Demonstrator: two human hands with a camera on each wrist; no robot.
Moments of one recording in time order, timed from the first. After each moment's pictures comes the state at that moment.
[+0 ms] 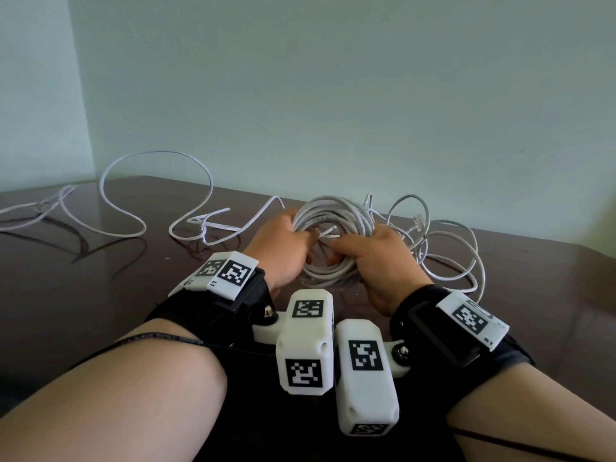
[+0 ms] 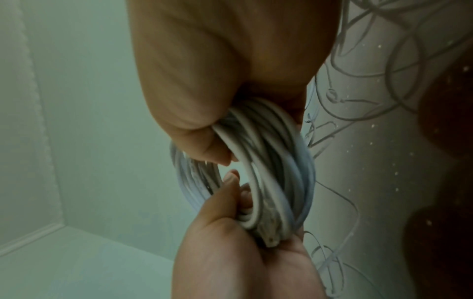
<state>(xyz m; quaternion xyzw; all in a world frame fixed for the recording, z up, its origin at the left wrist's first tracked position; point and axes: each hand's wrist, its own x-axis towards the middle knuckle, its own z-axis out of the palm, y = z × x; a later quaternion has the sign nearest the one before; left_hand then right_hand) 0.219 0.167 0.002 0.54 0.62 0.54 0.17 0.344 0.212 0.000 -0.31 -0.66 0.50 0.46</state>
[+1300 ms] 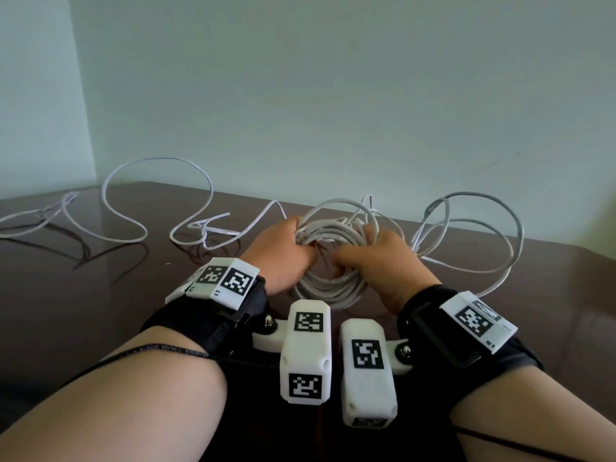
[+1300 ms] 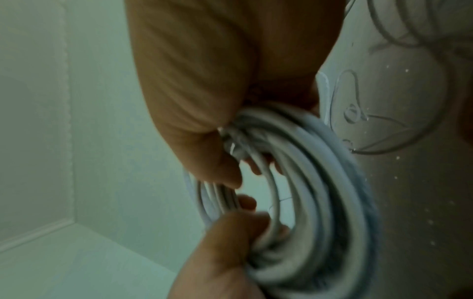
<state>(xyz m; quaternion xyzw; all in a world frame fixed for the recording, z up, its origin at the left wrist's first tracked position) 0.218 0.162 0.005 0.59 0.63 0.49 0.13 0.358 0.216 0.006 -0.34 -0.74 0.40 0.42</state>
